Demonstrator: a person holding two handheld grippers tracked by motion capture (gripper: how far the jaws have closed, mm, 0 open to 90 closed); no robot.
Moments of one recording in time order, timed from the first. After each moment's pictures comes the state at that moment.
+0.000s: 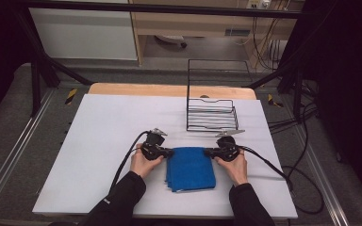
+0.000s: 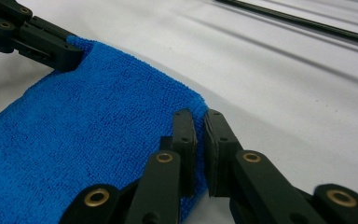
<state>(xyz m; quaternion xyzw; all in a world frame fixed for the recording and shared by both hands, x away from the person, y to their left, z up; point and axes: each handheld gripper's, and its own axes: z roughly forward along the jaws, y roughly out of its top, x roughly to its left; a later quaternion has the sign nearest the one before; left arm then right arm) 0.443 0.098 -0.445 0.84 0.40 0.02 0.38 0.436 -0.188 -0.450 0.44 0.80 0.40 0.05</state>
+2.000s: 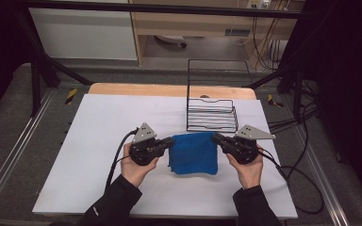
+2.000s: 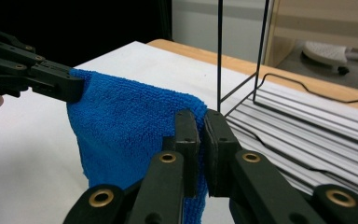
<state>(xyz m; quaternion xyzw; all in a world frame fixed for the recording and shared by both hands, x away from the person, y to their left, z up) 0.378 0.111 -0.357 0.77 0.33 0.14 0.53 0.375 -0.203 -0.355 0.35 0.74 0.54 0.20</state>
